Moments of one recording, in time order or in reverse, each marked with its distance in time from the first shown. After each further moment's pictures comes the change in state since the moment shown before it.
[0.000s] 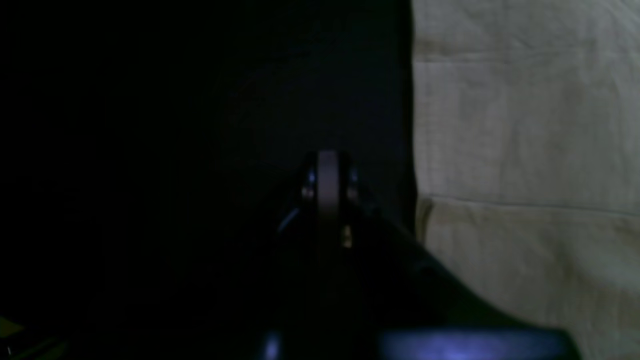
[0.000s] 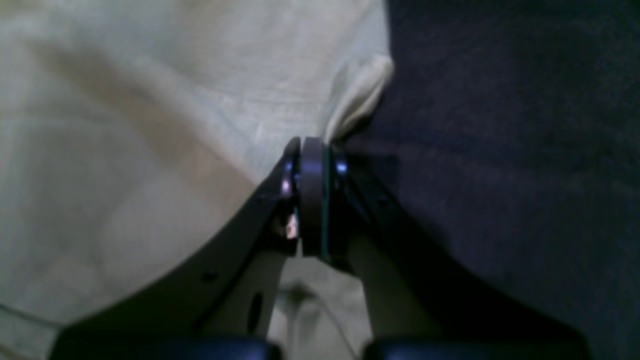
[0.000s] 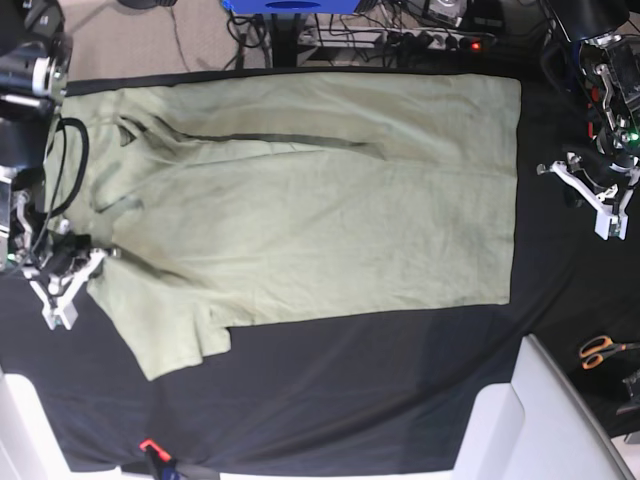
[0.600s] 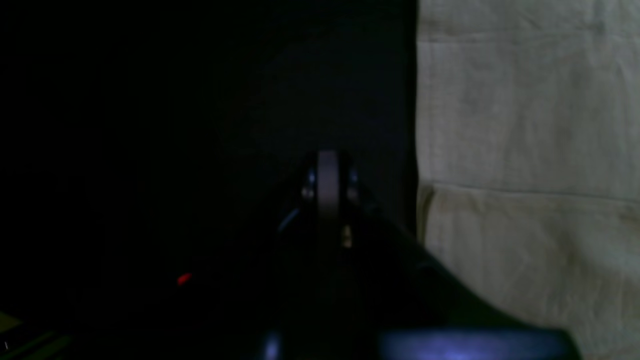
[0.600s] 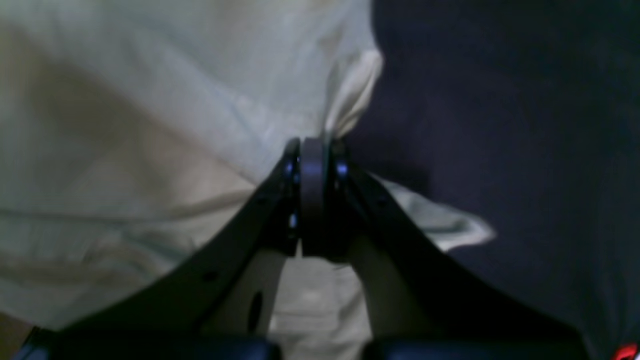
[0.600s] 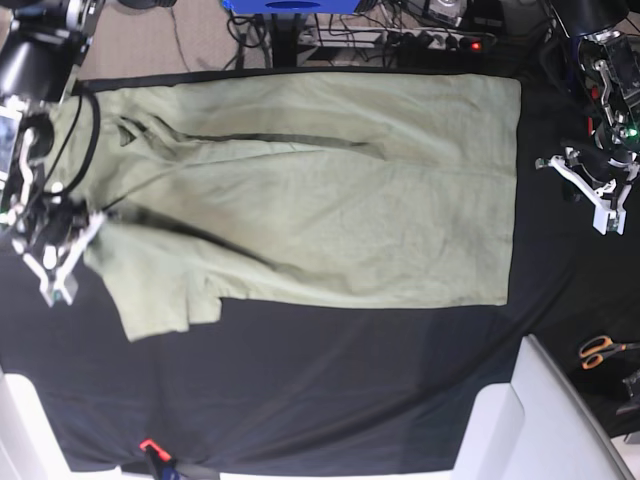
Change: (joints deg) left arm 0.9 0.1 0.0 0.0 0.0 0.0 0.0; right arm -13.5 -6.4 6.4 30.6 0.4 0.0 -21.9
